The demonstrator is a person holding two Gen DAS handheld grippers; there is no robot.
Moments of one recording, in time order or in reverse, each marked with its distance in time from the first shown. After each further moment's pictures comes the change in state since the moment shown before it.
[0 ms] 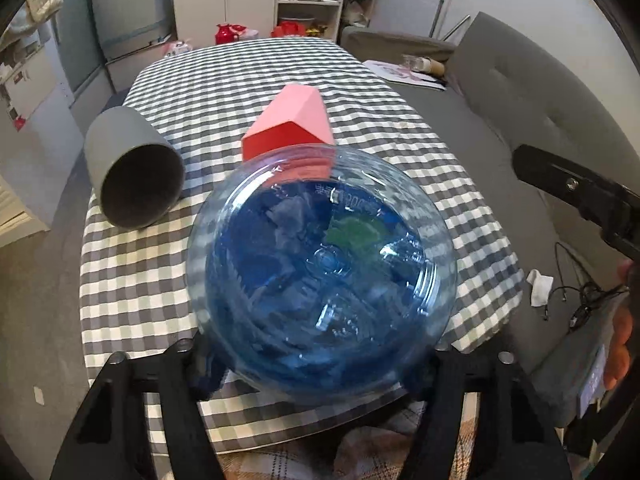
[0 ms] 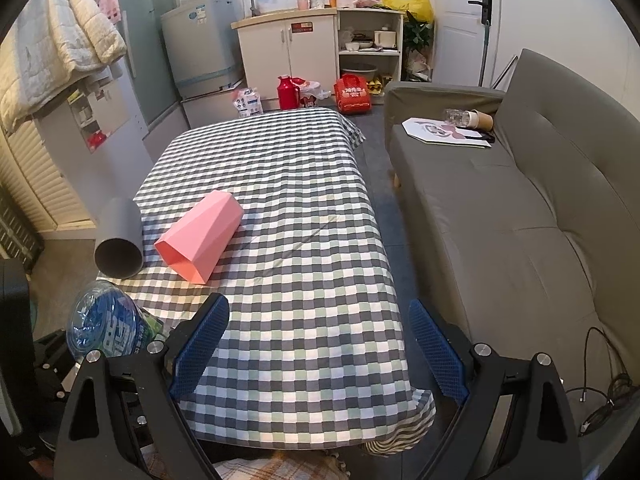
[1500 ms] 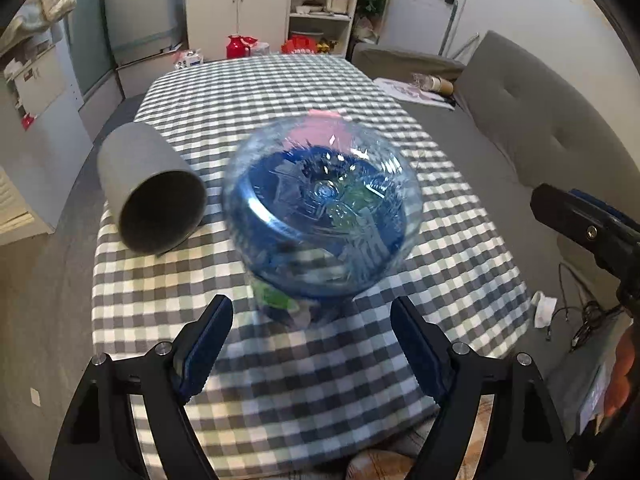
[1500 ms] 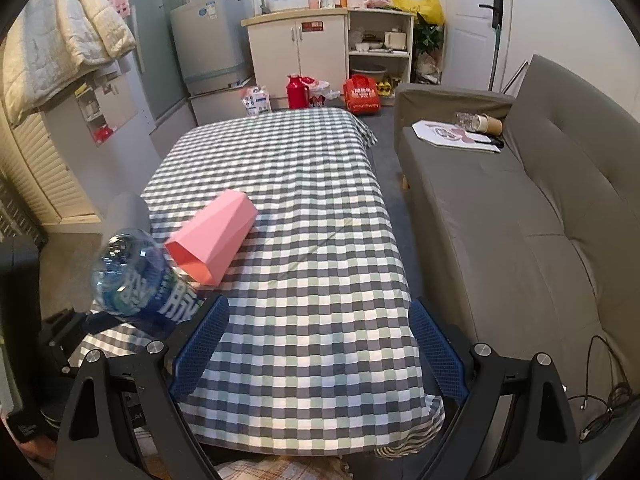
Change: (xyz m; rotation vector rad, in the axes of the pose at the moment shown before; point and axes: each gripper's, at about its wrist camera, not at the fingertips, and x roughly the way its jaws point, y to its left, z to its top) left arm -0.005 0.017 0.011 -0.048 -0.057 0.004; right arm -0.003 0.015 0.005 -0.029 -0.016 0.016
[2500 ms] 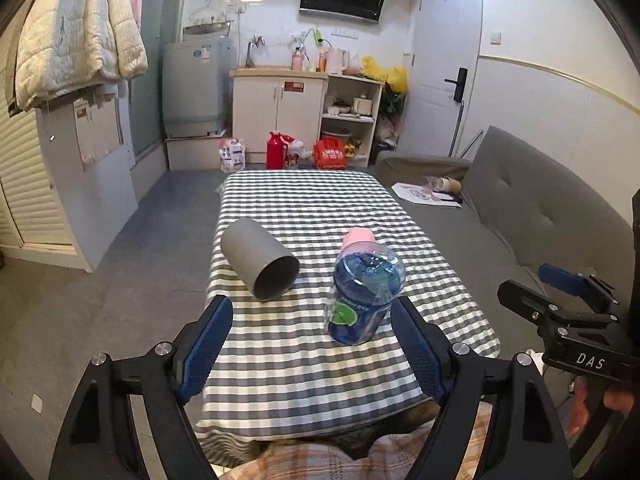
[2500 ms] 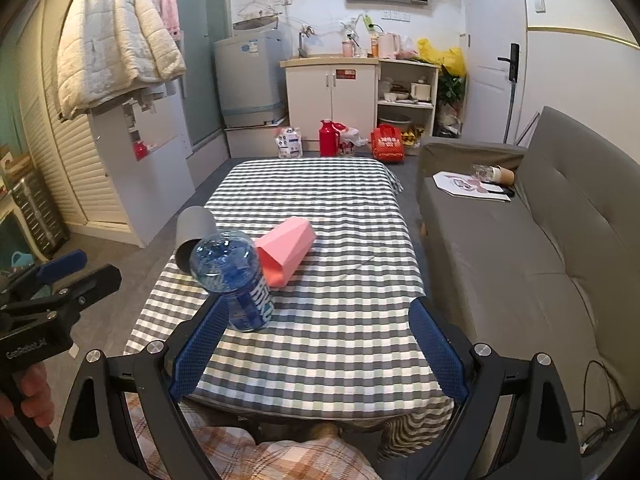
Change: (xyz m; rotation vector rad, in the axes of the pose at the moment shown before) left arm -0.144 0.035 -0.042 -0.061 -0.376 0.074; right arm -0.082 0.046 -0.037 -0.091 -0.177 0.065
